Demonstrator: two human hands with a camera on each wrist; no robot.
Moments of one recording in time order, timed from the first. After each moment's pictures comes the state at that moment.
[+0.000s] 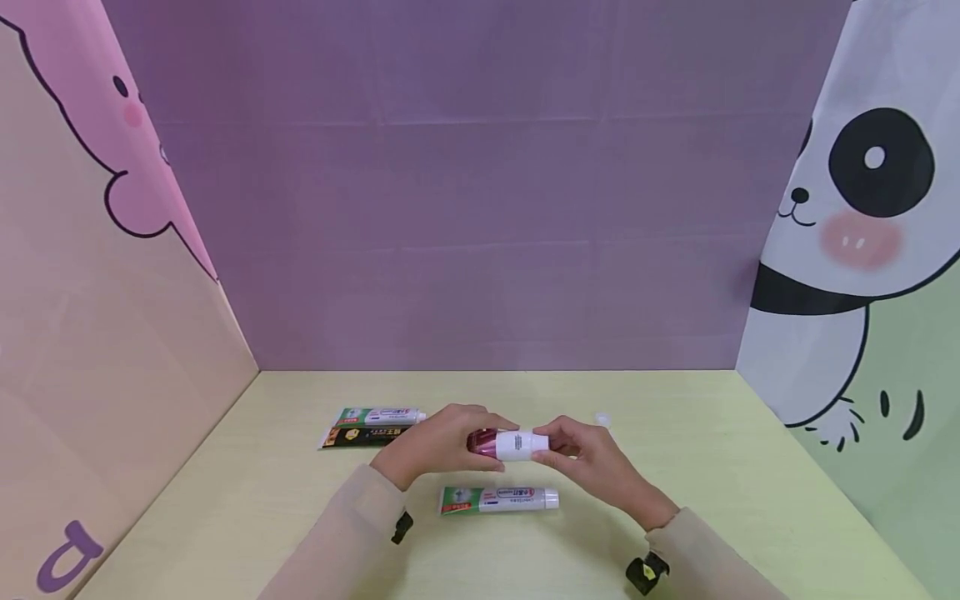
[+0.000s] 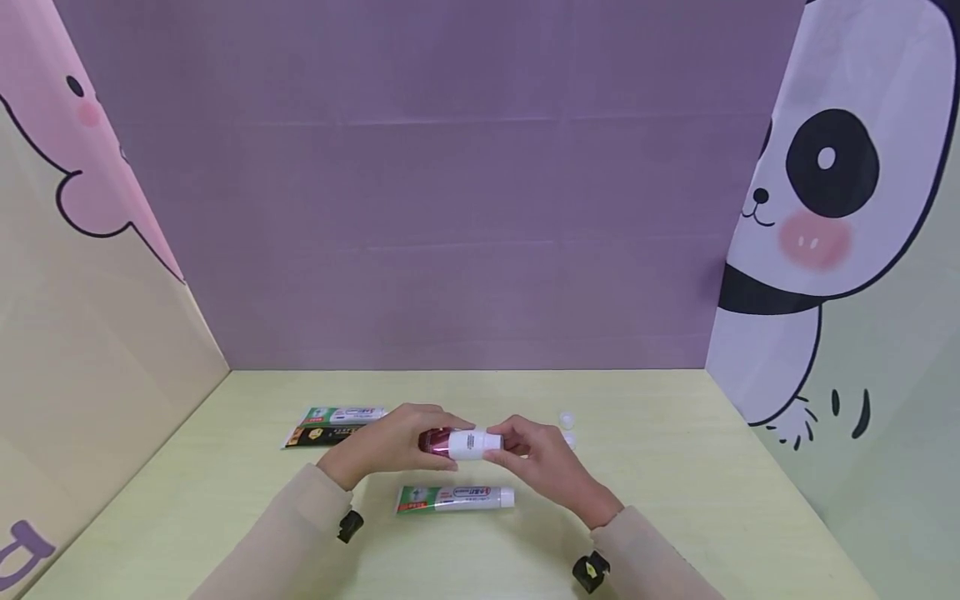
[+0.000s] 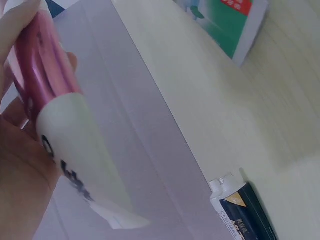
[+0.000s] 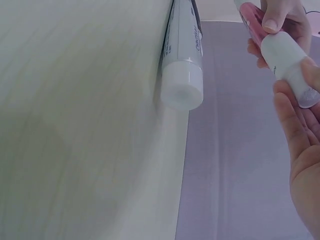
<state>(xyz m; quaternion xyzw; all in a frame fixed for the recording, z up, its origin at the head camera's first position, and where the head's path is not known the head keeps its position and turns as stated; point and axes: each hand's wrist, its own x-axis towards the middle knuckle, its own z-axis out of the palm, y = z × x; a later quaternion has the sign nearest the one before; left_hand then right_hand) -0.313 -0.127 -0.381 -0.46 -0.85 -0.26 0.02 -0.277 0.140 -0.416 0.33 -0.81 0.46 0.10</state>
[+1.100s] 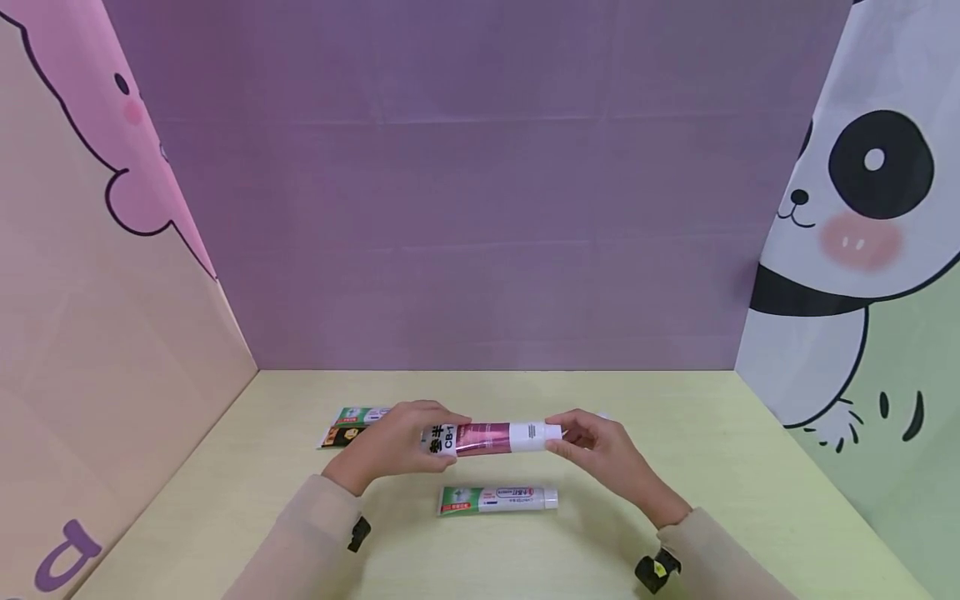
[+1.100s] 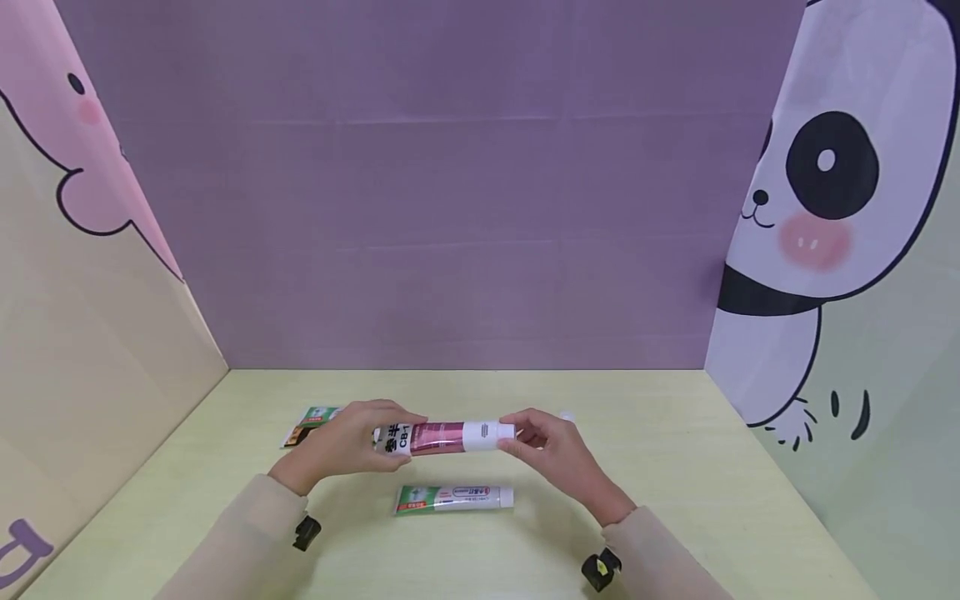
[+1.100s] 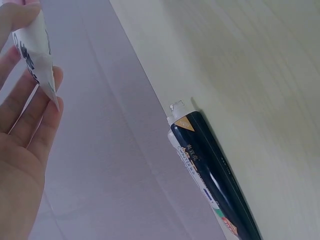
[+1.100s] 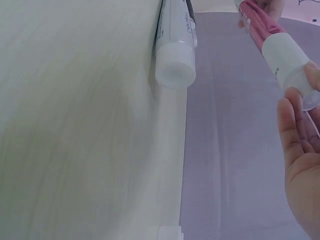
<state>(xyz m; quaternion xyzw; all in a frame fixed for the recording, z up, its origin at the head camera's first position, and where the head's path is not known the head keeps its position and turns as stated) -0.308 -0.182 -0.385 -0.42 -0.87 -0.23 0.10 -0.277 0.154 -0.411 0.27 -0.82 0.49 0.10</state>
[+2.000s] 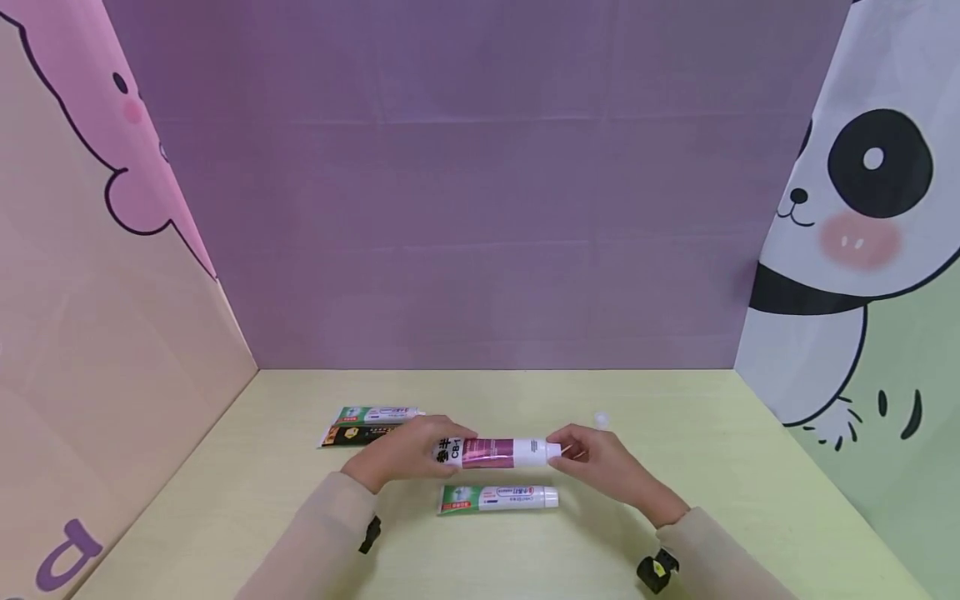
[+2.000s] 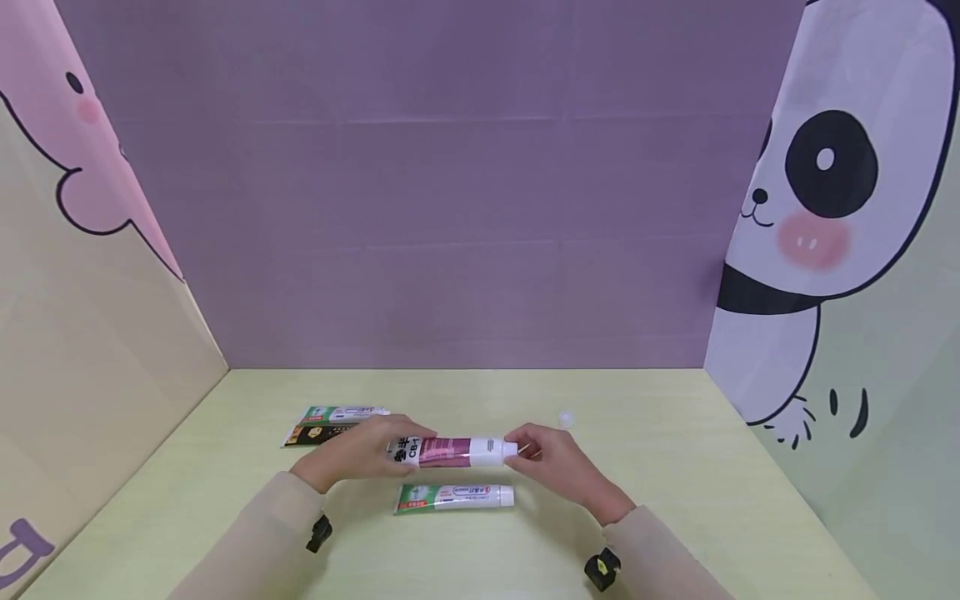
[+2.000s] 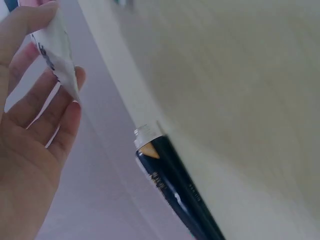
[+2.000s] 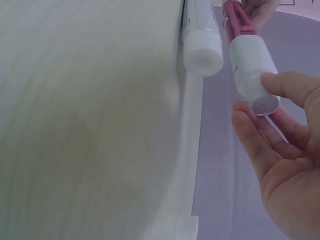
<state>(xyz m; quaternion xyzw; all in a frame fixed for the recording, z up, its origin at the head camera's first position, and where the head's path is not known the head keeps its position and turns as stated) -0.322 -0.171 -0.409 -0.43 -0.88 -0.22 0.01 -0.287 0.160 -0.432 0.26 -0.85 0.45 0.01</state>
